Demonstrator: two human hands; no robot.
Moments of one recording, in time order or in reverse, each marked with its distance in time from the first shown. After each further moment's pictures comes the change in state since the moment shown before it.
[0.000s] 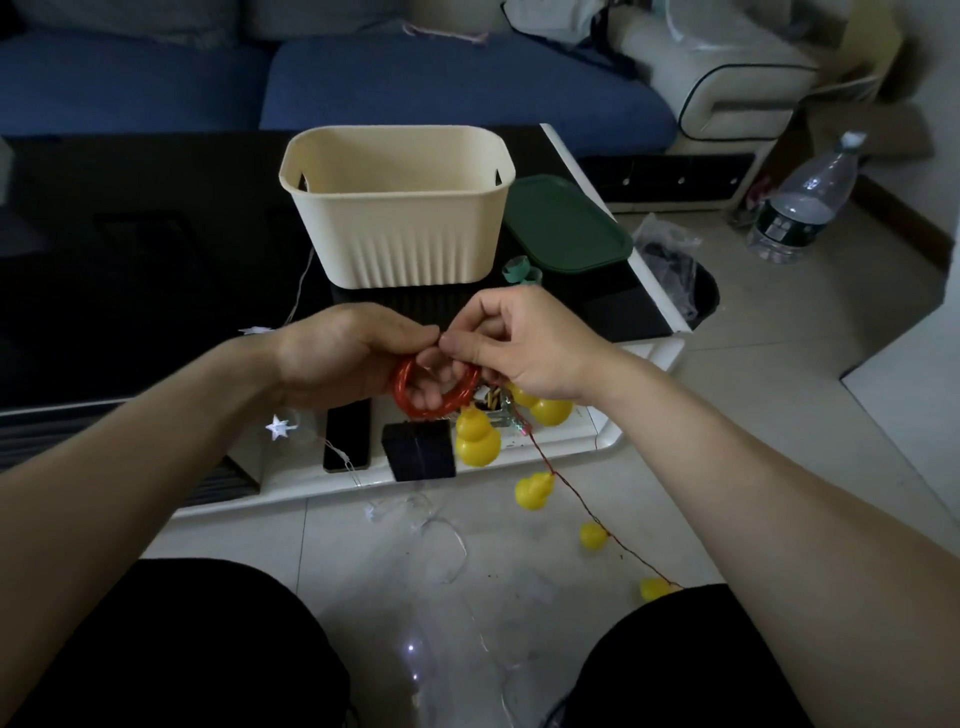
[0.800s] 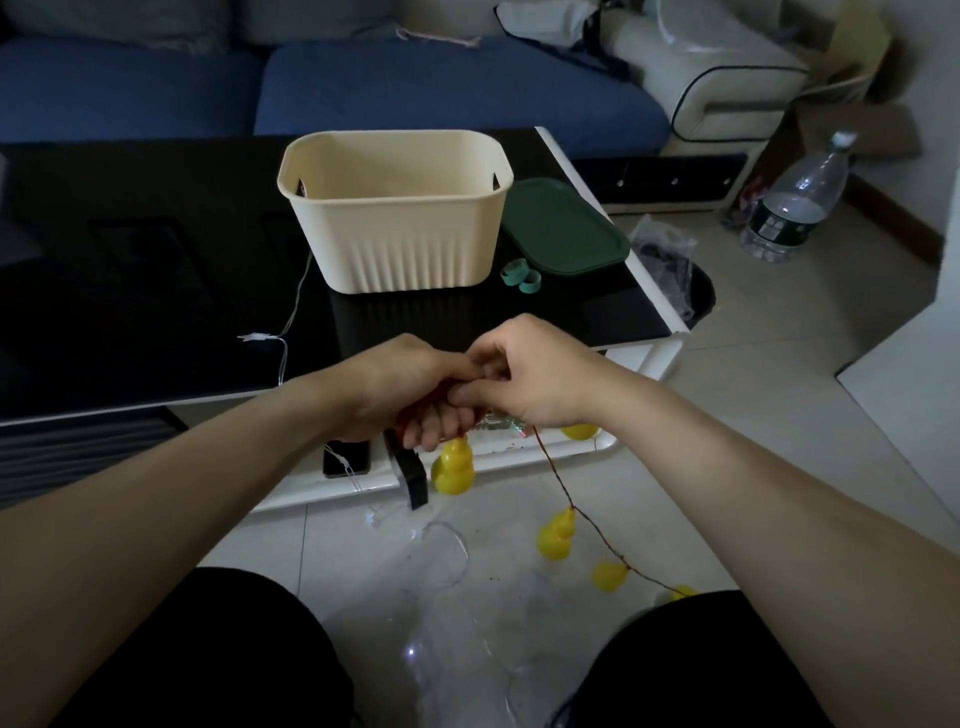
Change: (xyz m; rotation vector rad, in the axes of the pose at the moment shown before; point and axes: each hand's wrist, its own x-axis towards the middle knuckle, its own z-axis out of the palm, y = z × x) left_hand 0.013 -0.002 0.042 0.289 0.232 -0.200; right_hand -0.006 0.005 0.001 -0.380 -0.085 0.054
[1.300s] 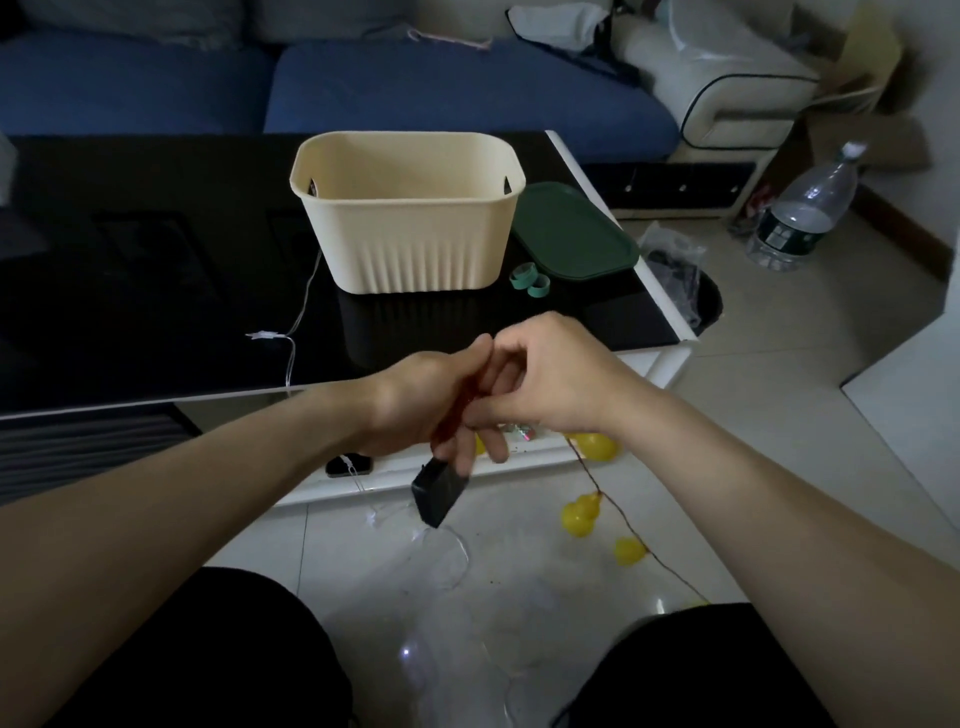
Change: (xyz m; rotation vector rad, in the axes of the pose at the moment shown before) left_hand 0.004 -0.007 0.007 -0.153 -0.189 0.071; right_hand -0.011 -0.009 -0.004 0.007 0.100 0.011
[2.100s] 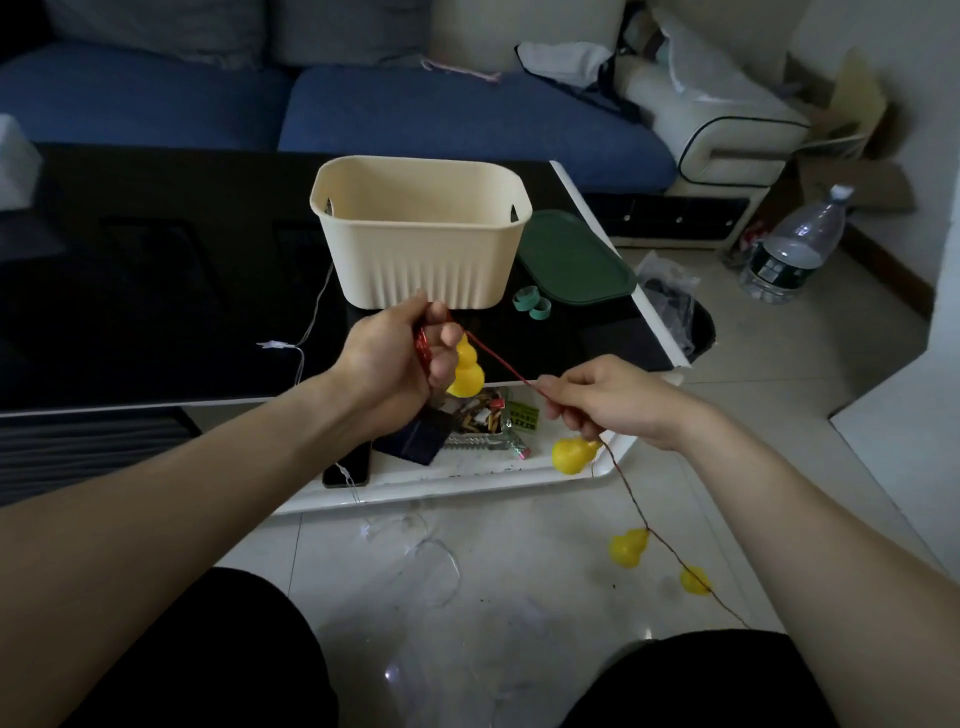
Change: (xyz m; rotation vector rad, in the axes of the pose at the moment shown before) left_hand -0.001 0.013 -0.018 -0.824 0.374 0.276; right_hand -0.009 0.046 -0.028 0.198 -0.102 0.372
